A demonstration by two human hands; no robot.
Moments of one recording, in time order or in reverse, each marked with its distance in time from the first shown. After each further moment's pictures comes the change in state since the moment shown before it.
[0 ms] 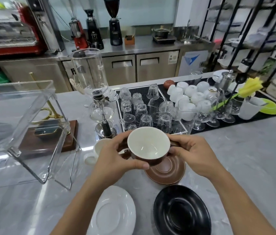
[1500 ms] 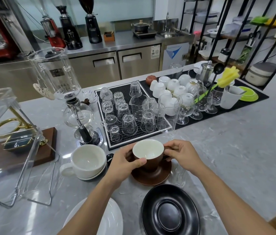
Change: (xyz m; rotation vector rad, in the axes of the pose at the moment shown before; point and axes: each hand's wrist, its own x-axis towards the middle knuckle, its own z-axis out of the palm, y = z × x) left_hand 0.040 -0.079 0.070 -0.136 -0.163 -0.260; right_hand 0.008 0.108 -0.043 -0.031 0.195 0.289
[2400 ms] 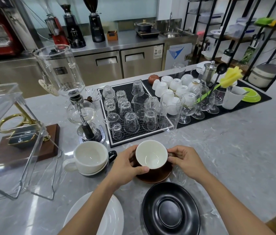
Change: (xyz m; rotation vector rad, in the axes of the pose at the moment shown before) left_hand -0.009 -0.012 -0.001 0.148 -0.028 -0.073; right_hand -0.022 0.012 0.000 0.012 -0.018 0.022
